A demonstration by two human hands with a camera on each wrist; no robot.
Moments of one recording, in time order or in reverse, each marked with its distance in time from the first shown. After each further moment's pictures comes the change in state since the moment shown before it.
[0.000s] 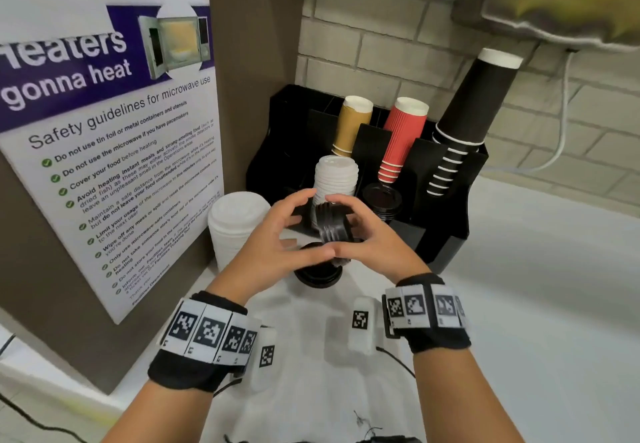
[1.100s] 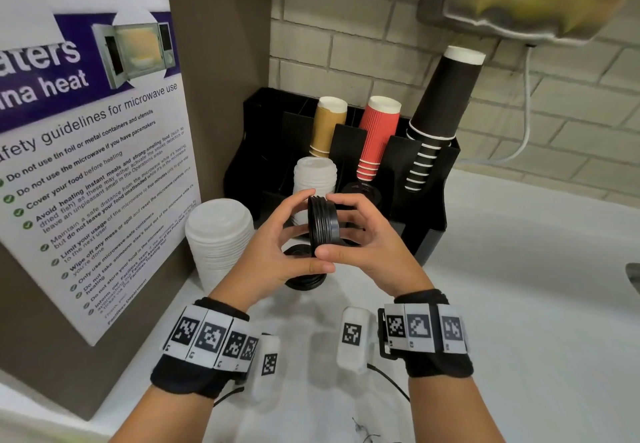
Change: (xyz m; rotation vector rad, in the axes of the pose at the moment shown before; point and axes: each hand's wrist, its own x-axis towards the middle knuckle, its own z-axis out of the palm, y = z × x) left_hand 0.005 0.003 0.019 -0.114 -0.109 0.077; right_hand -0.036 -0.024 -0.001 0.201 0.155 -0.036
